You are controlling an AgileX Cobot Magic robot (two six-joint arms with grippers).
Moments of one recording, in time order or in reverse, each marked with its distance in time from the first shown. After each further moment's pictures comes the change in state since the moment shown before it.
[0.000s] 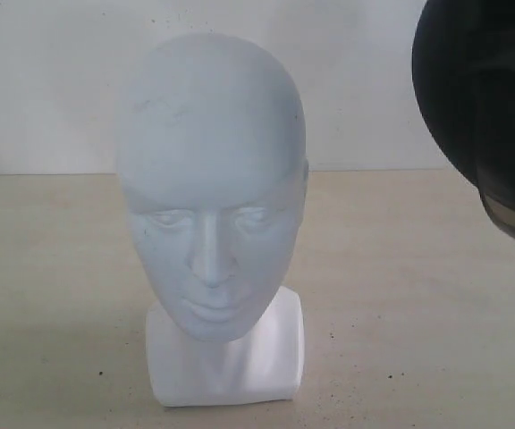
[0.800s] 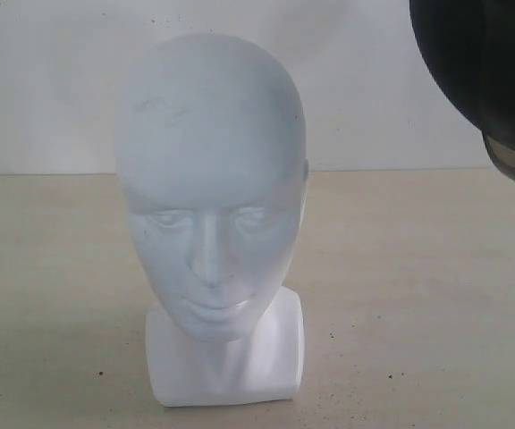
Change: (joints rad) left arm 0.000 0.000 0.000 0.146 0.000 0.219; right arm 0.000 -0.002 -0.113 0.041 -0.005 -0.093
